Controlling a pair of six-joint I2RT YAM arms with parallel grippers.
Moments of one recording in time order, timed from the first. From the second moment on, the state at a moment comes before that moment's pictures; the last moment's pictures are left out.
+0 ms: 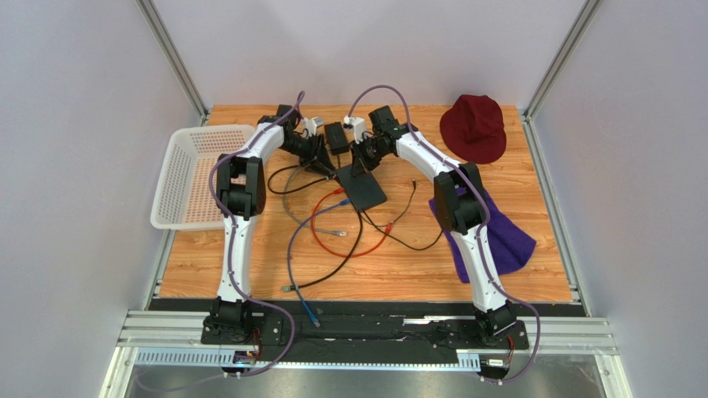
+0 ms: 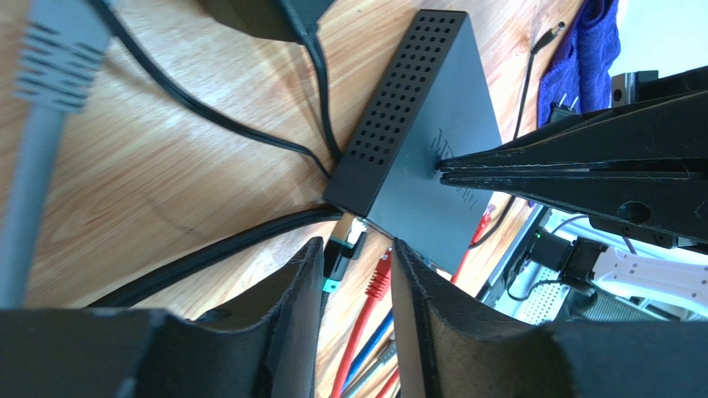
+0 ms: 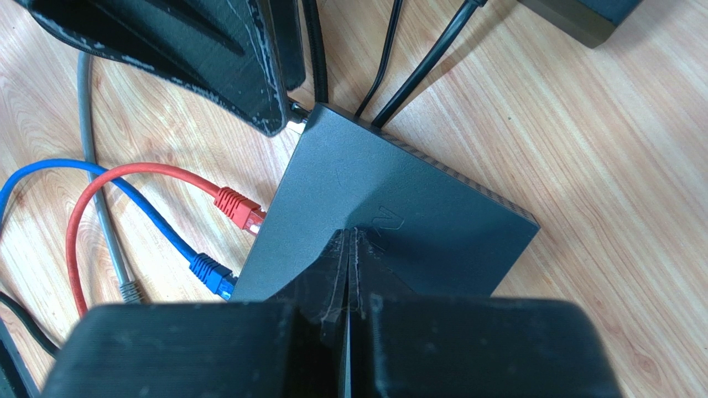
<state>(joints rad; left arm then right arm) -0.16 2.50 2.12 -0.90 0.87 -0.13 0.47 2.45 2.12 -0.65 -0.57 -0.18</state>
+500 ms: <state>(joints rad) -0.16 2.51 2.12 -0.88 0.89 -0.12 0.48 2.43 2.11 -0.64 -0.55 -0.20</state>
